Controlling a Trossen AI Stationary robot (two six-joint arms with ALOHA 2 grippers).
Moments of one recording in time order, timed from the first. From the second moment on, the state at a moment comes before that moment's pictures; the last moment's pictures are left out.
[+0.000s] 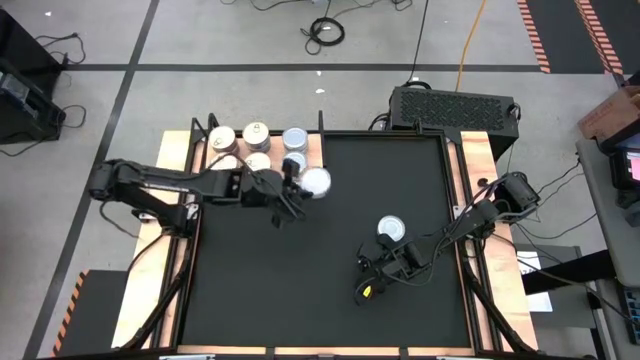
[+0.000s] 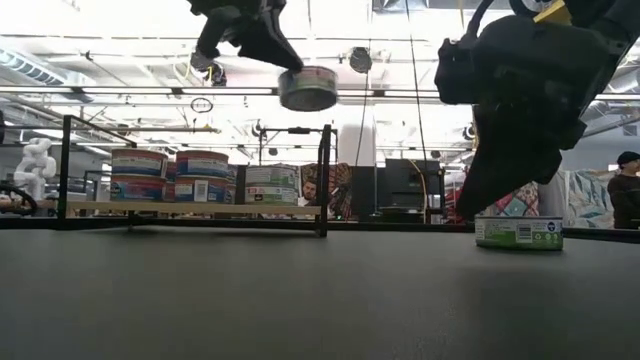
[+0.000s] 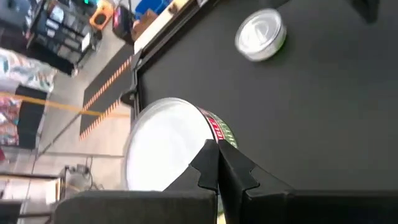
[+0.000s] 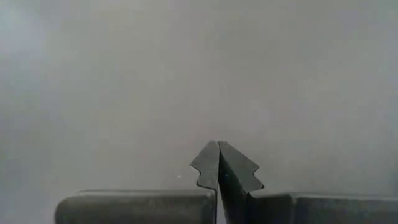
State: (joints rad) left arm -0.01 1.36 1.08 -0.29 -0.24 0.71; right arm 0.48 1.68 0.88 -0.25 0.35 0.98
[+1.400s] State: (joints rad) left arm 0.62 1.54 1.08 -0.21 0.00 0.72; right arm 0.48 1.68 0.88 -0.14 0.40 0.71
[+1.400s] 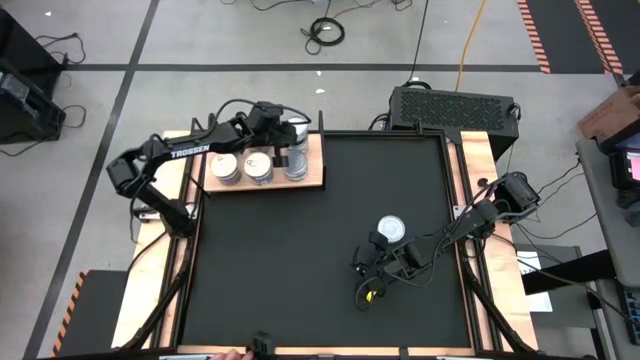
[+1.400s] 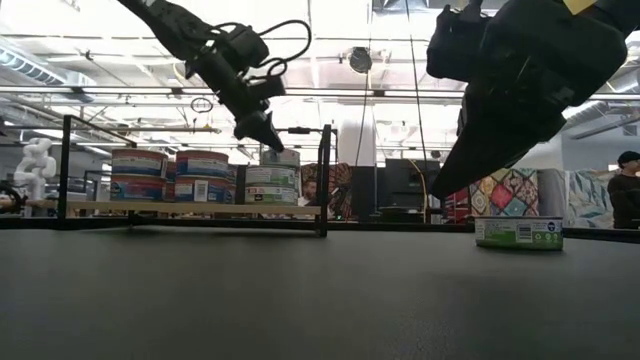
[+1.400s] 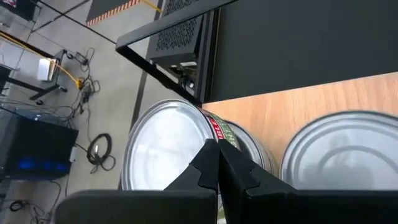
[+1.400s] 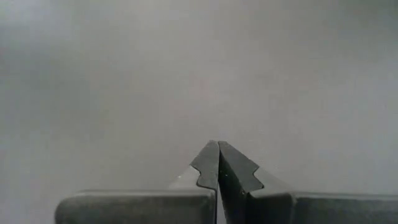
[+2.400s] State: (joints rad) left arm 0.59 1.57 1.08 -0.24 -0.07 0.72; right arm 0.48 1.68 0.88 -0.15 0.40 0.71
